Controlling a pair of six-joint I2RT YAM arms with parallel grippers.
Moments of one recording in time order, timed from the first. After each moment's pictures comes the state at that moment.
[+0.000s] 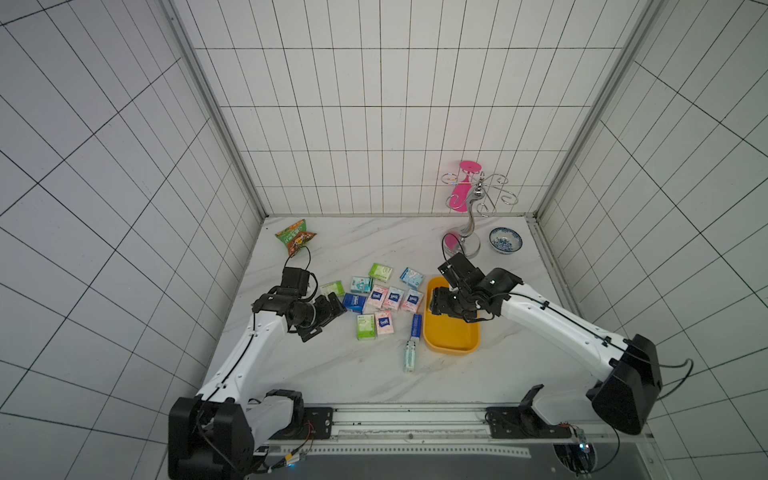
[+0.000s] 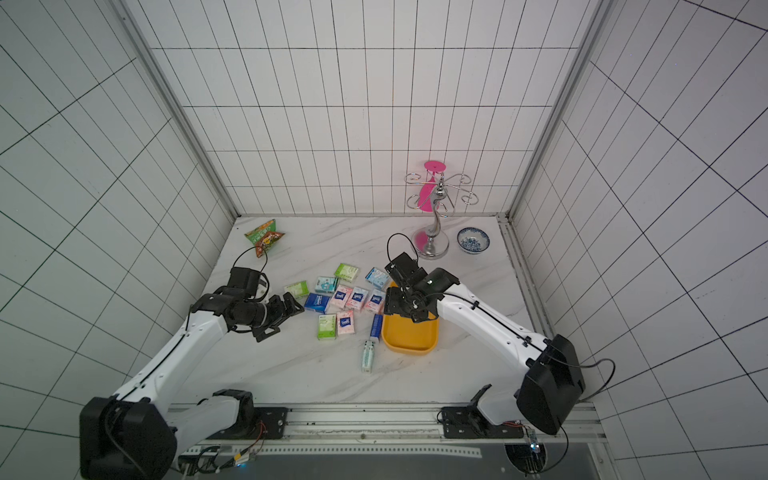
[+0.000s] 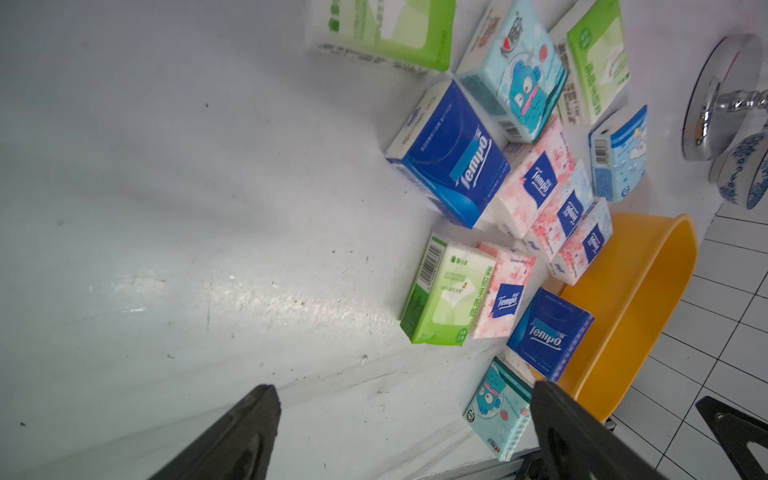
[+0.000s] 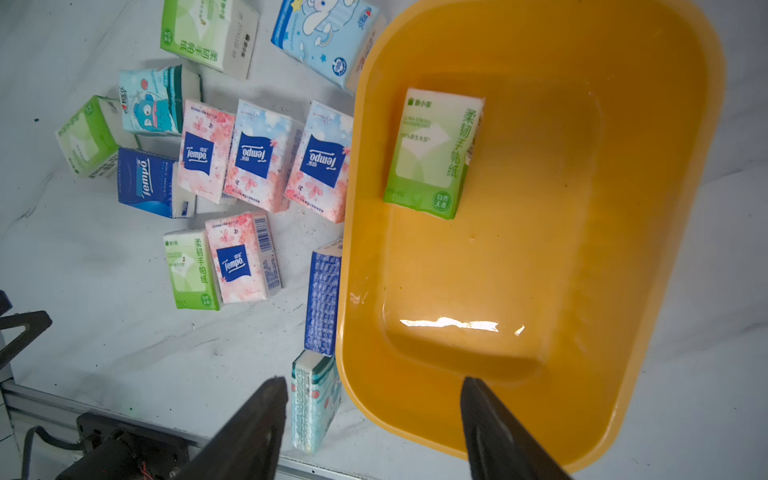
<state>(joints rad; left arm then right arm) -0.11 1.12 0.78 -0.86 0.39 -0.67 0.86 1.39 1.17 -0.93 0.02 0.78</state>
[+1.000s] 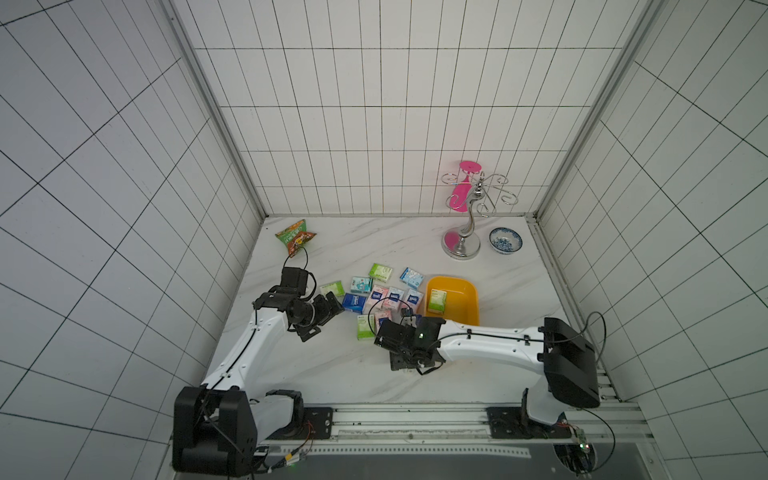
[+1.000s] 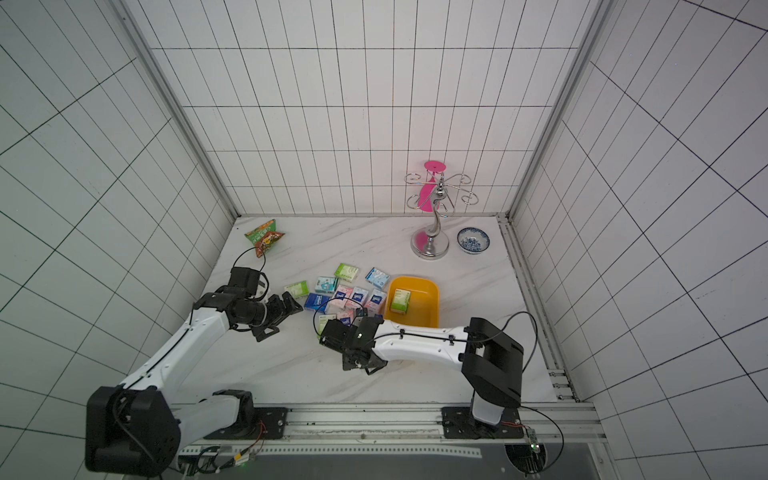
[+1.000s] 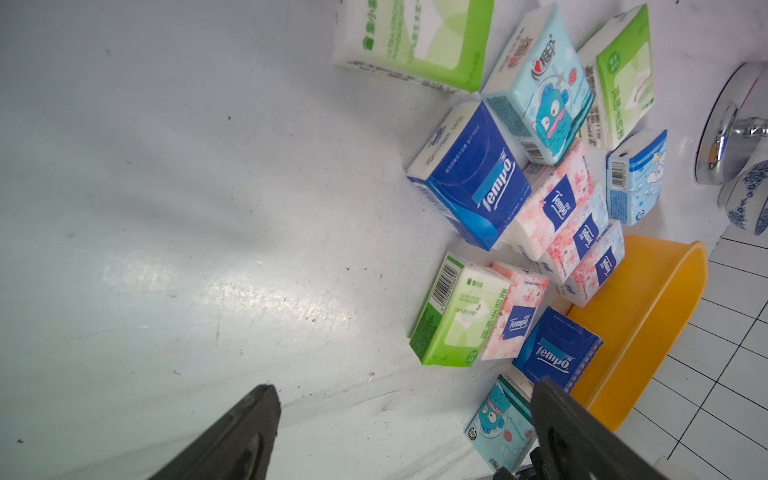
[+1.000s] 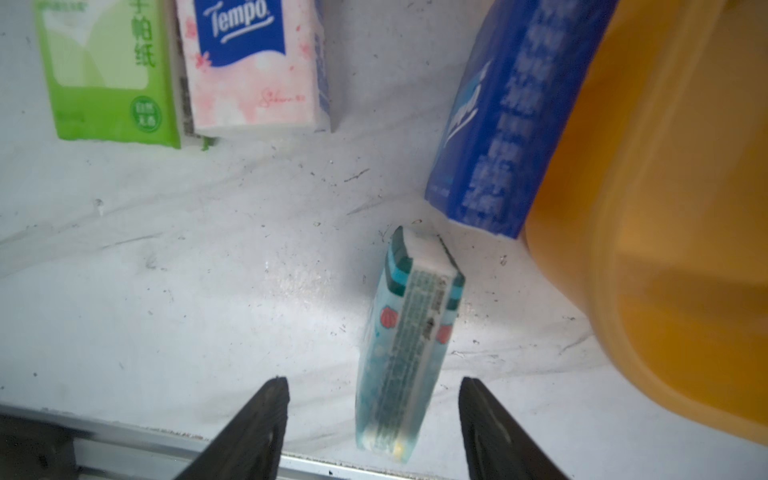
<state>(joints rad) -0.07 1.17 0.79 -0.81 0.39 -0.68 1.34 1.71 1.20 -0.87 0.21 1.11</state>
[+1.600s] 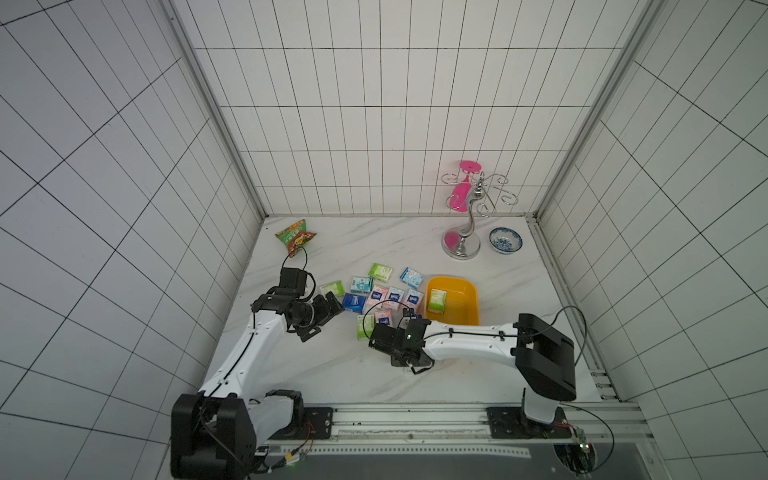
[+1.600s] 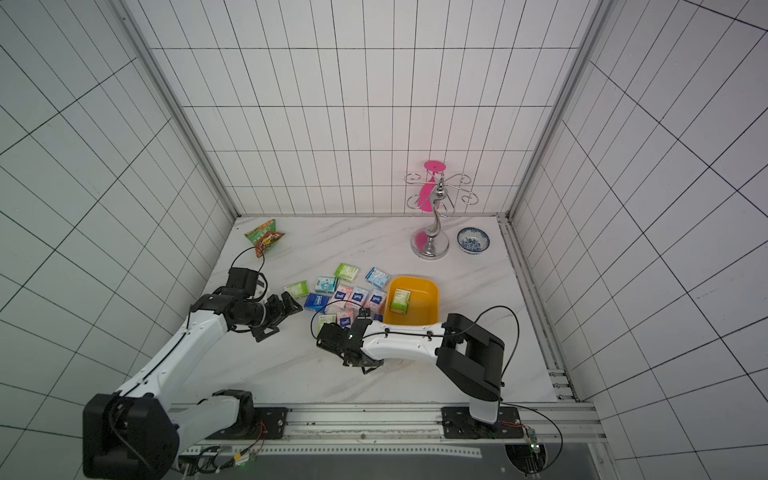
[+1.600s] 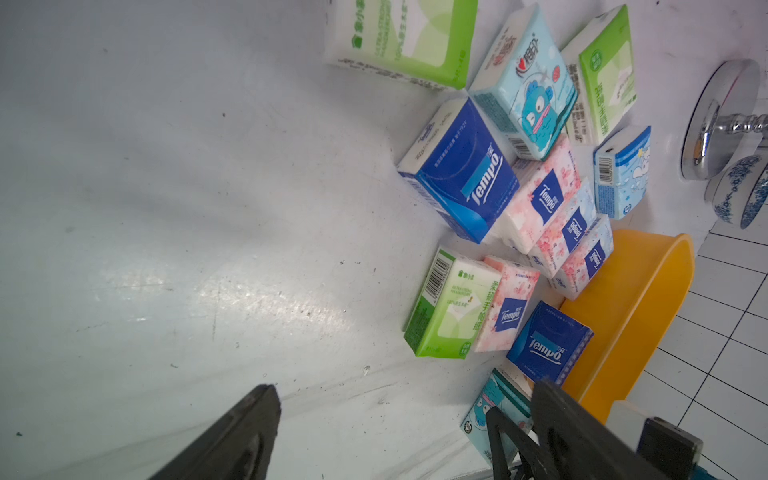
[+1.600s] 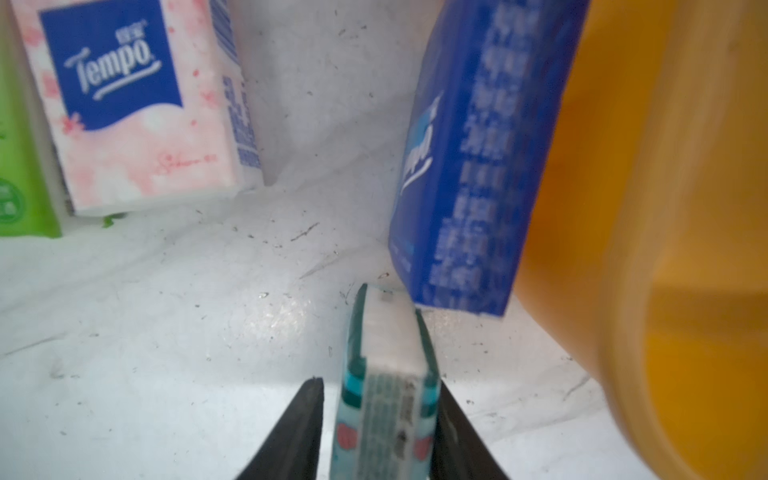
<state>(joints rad) -0.07 1.14 0.79 -0.83 0.40 -0.68 1.33 1.82 1.22 -0.86 0.29 1.18</state>
